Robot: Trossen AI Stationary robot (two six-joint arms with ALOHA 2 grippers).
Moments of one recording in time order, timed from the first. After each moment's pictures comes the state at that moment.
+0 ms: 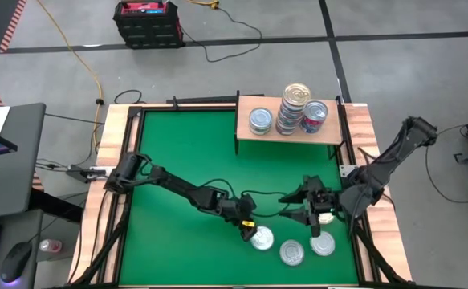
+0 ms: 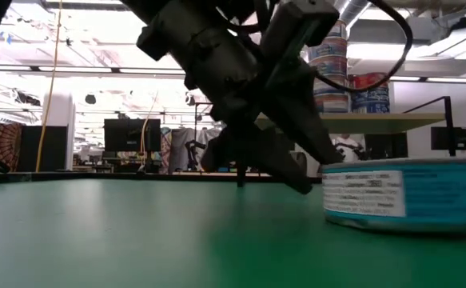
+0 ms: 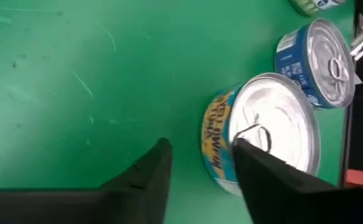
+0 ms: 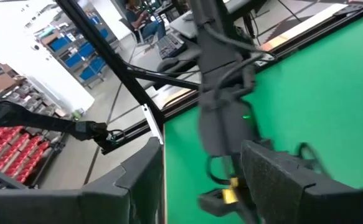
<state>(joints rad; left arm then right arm) -0.28 2.08 1.37 -0.01 -0.01 -0.85 0.70 1.08 0.90 -0.06 0.64 0.71</state>
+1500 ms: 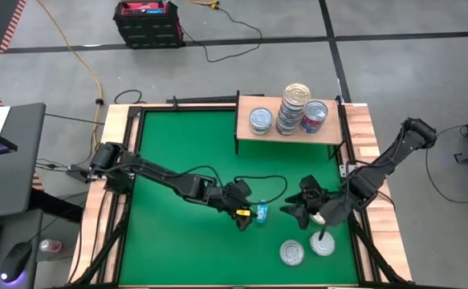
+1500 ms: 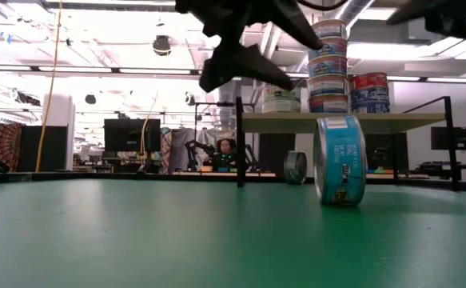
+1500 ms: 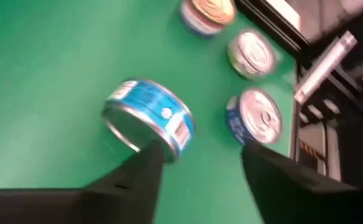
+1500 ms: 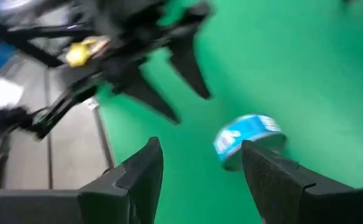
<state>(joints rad) -0.26 1.84 1.37 -0.13 -0.13 -0.77 0.69 1.14 0.90 -0.48 0.60 1.21</state>
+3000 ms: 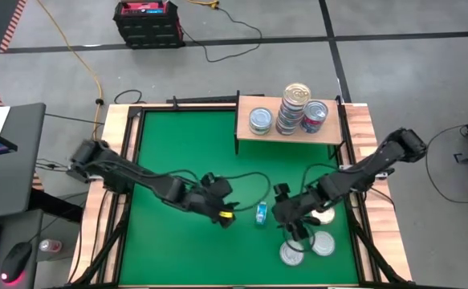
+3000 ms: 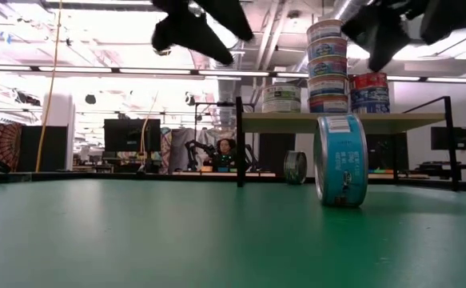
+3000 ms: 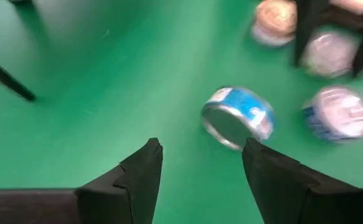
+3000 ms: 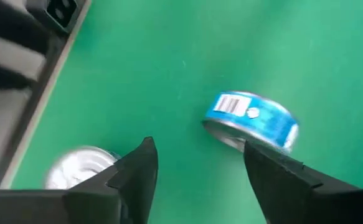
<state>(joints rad) -0.37 1.68 1.35 -0.43 -0.53 -0.69 0.48 1.41 1.04 -0.57 0.07 0.16</state>
